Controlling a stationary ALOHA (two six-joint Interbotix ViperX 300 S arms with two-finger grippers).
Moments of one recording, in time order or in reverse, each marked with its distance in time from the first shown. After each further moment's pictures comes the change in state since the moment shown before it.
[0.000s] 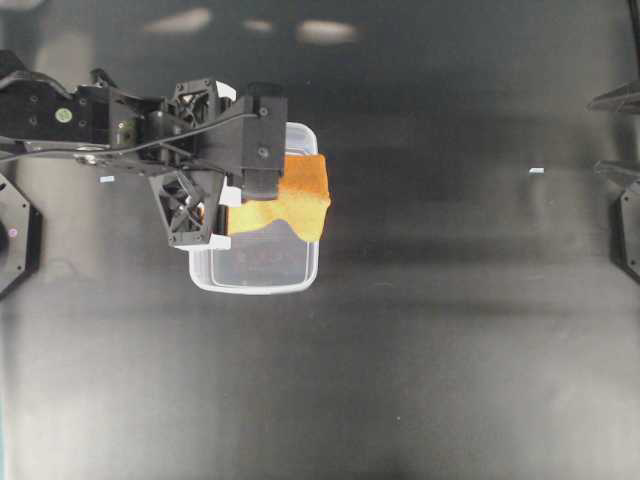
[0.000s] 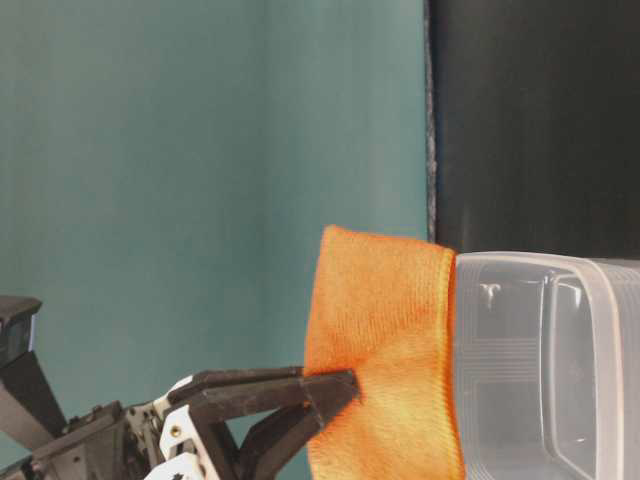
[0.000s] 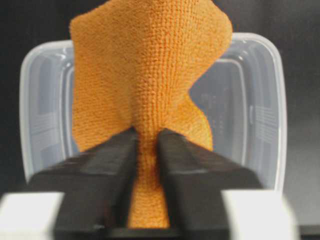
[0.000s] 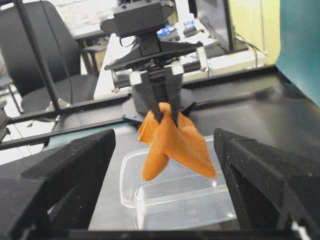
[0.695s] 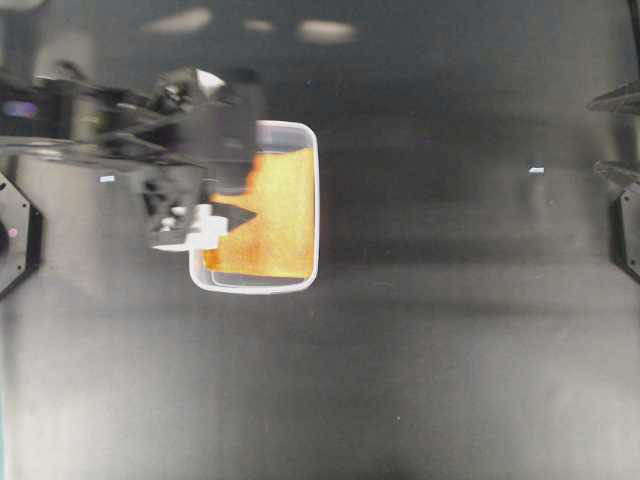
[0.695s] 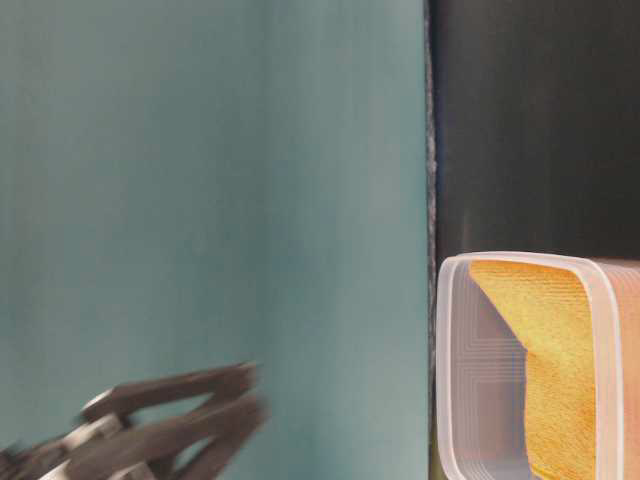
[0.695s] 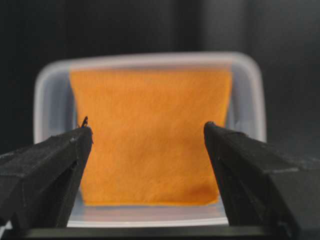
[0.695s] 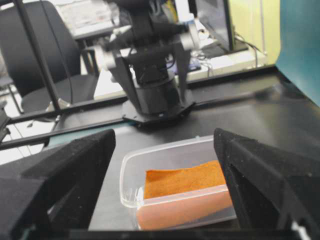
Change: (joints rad) left arm -0.032 -0.153 0.011 0.000 -0.021 -0.006; right arm 0.002 0.000 0.003 0.000 -0.002 0.000
